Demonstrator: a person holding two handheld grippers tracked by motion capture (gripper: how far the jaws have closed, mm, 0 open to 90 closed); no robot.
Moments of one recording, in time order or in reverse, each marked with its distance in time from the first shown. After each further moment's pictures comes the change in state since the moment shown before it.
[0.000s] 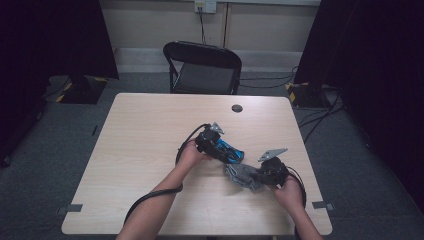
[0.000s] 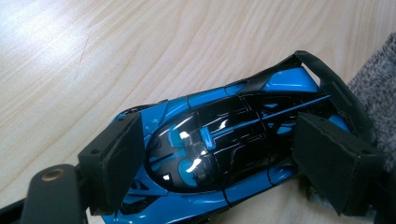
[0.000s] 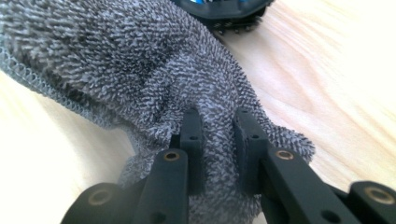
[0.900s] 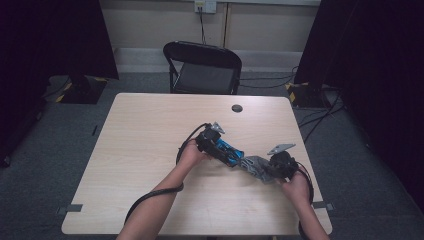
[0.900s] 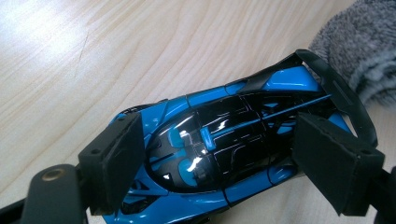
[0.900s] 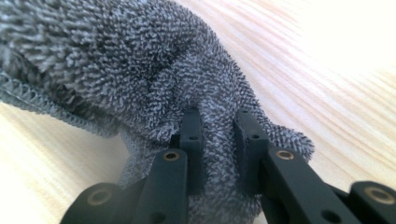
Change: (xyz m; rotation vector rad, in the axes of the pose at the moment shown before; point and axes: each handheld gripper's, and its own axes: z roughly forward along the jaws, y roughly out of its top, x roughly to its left) left arm 0.000 0.002 0.000 0.023 -0.002 0.002; right arm -0.032 -0.006 -0.005 0.030 -0.174 0.047
